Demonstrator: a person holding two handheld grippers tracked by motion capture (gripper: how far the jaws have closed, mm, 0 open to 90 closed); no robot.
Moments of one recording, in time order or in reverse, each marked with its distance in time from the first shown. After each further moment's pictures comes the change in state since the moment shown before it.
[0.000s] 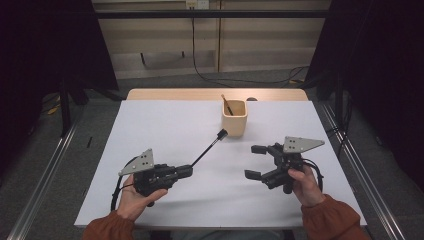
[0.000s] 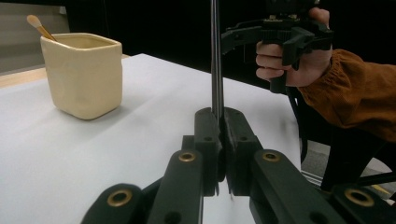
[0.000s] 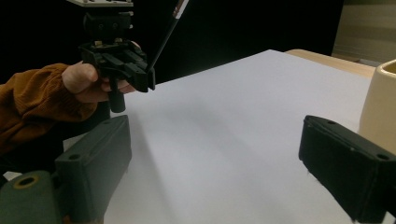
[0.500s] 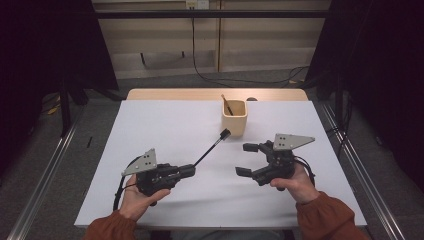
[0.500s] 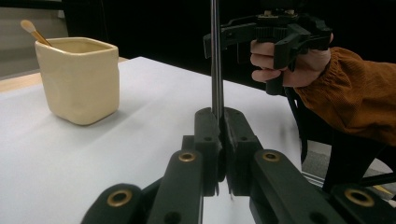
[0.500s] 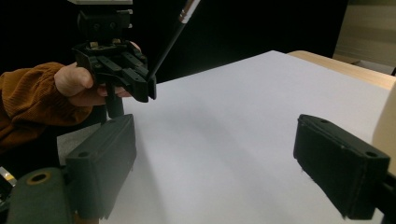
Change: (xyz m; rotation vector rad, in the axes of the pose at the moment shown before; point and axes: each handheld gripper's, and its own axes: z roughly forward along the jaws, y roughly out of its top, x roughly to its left) left arm -0.002 0.002 0.006 -0.014 -0.012 0.010; right arm 0.006 0.011 0.020 0.021 0.000 -0.030
